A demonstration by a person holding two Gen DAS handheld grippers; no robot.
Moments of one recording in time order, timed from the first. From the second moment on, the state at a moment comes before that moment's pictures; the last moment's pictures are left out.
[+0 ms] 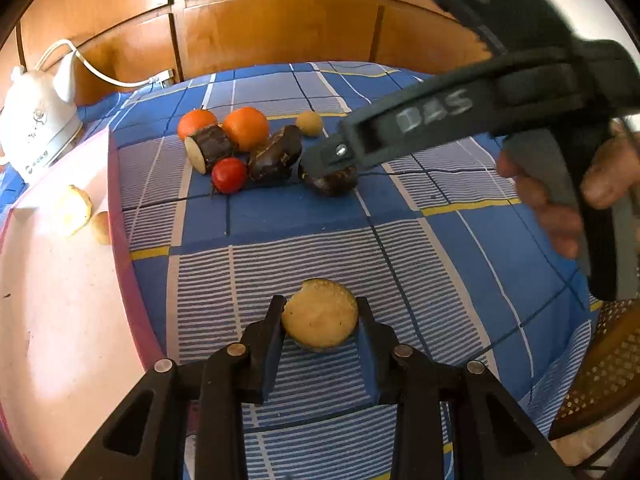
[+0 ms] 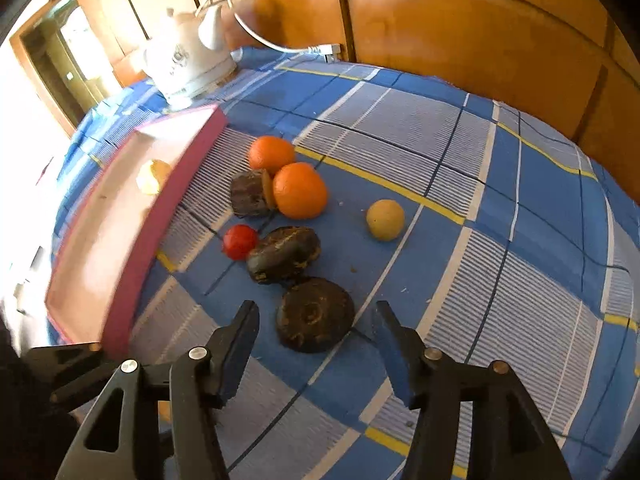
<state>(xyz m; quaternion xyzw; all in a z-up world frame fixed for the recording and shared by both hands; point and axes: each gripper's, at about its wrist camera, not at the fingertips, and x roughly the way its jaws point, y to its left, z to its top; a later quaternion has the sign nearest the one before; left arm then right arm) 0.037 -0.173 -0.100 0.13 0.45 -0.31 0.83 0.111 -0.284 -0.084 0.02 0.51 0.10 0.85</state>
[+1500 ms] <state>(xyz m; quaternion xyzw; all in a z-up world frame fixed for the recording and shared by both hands) 0.203 0.013 -0.059 -0.03 0.45 -0.04 0.89 0.111 -0.263 -0.103 -0.06 0.55 0.11 0.82</state>
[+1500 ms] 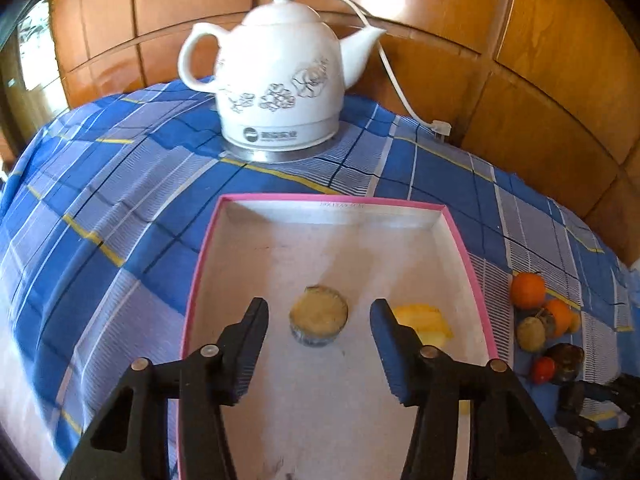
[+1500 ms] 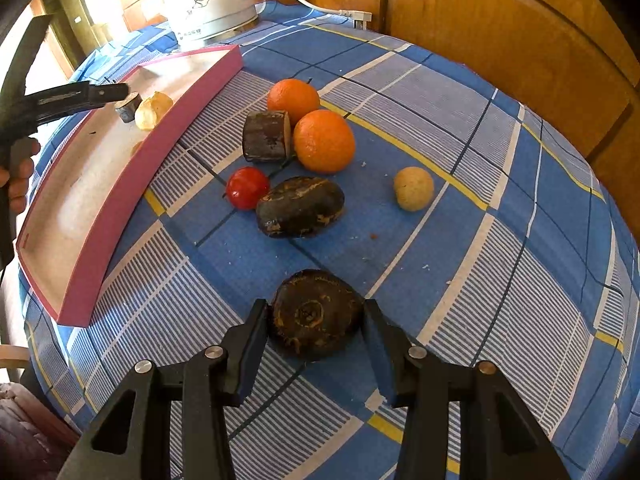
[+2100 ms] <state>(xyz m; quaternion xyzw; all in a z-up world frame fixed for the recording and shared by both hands) 0.078 0.009 -0.016 -0.01 0.37 -0.01 0.93 0.106 -0.259 -0.103 -0.07 0.54 0.11 0.83</state>
